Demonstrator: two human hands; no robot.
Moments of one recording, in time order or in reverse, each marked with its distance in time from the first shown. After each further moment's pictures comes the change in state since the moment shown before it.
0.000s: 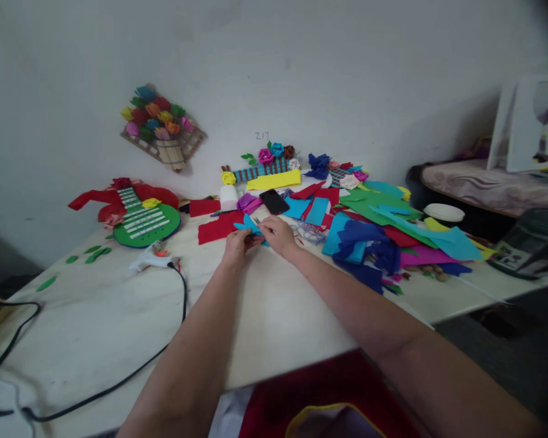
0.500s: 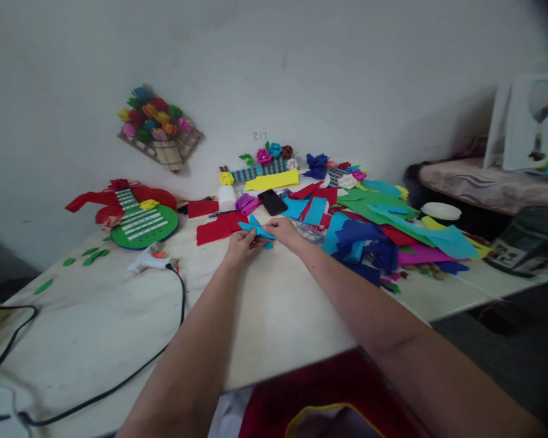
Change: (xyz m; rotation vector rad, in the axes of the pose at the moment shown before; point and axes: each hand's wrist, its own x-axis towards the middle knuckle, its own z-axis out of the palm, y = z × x) left_hand -0.001 -0.003 0.000 0.139 -0.194 0.012; right_hand 0.013 0.023 0.000 0.395 -0.107 0.284
